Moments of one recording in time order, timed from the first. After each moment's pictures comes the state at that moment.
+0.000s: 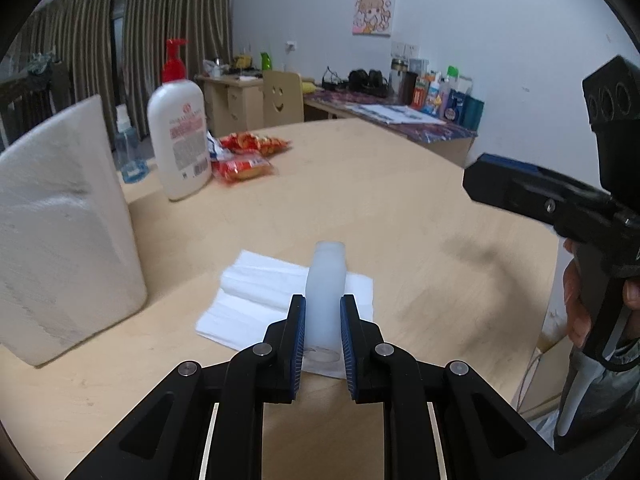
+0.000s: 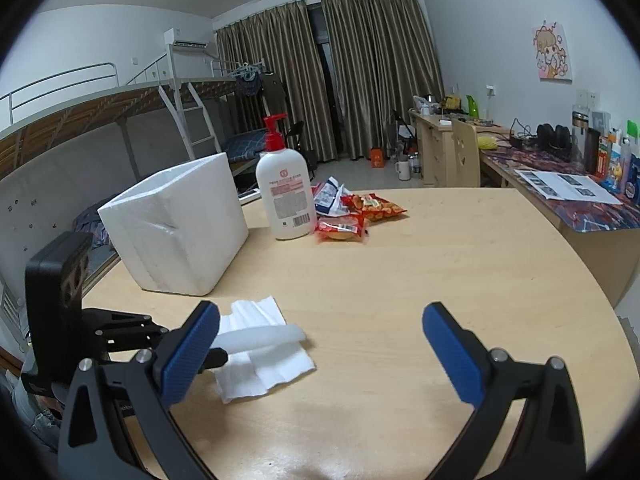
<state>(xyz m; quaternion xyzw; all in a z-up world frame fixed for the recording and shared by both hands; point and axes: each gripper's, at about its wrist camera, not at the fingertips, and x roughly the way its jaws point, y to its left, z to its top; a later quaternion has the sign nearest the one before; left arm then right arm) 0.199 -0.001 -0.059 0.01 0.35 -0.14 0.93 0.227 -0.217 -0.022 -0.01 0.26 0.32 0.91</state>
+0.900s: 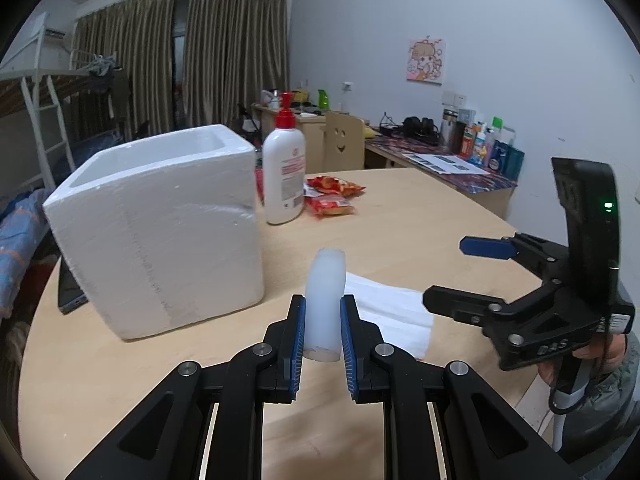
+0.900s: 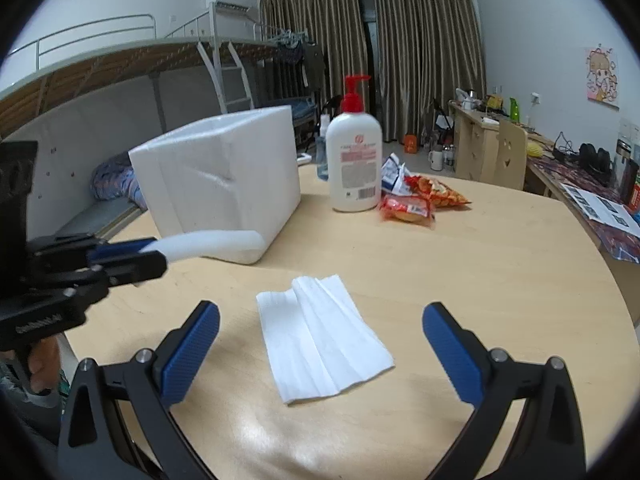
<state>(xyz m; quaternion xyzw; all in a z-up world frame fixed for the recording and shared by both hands) 0.136 0.065 -0.018 -0.02 0.29 -0.04 0.96 0.208 -0.143 -0.042 -0.08 0.28 0.37 0.88</state>
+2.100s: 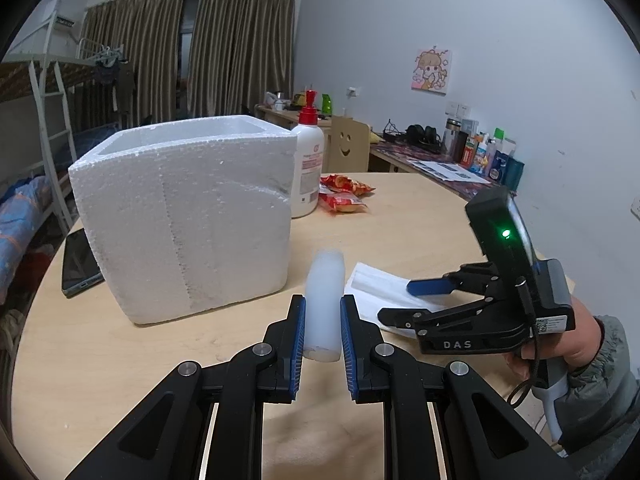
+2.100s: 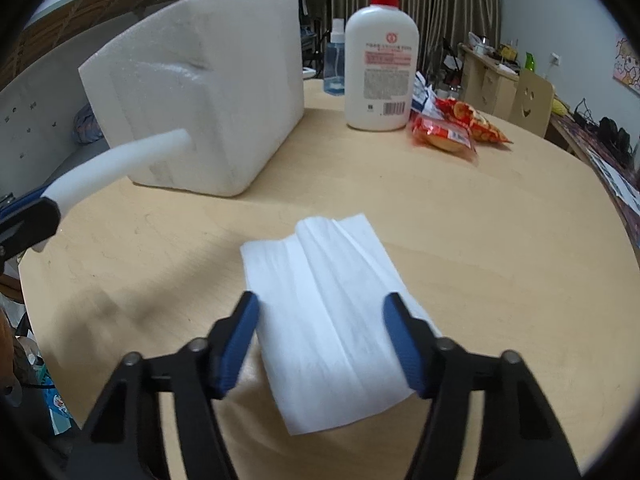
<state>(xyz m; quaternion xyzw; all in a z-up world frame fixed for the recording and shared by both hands) 0.124 0.092 -0.029 -0.05 0.28 -0.05 0.96 0.228 -0.089 -0.090 -0.15 0.40 0.34 0.84</state>
